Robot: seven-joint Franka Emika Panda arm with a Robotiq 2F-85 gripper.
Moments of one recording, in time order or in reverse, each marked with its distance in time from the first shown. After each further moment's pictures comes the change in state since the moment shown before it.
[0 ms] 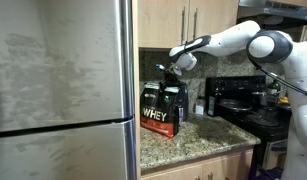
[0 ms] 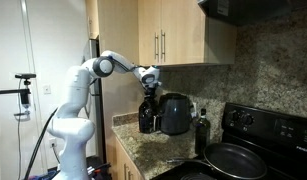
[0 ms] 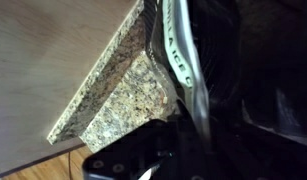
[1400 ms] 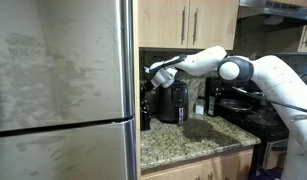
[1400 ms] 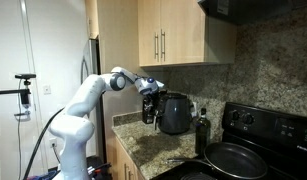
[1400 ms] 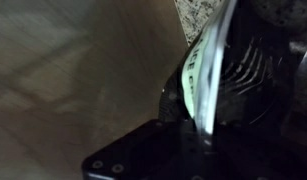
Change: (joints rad) arm -0.070 0.401 0.244 0.345 0.299 0.668 -0.022
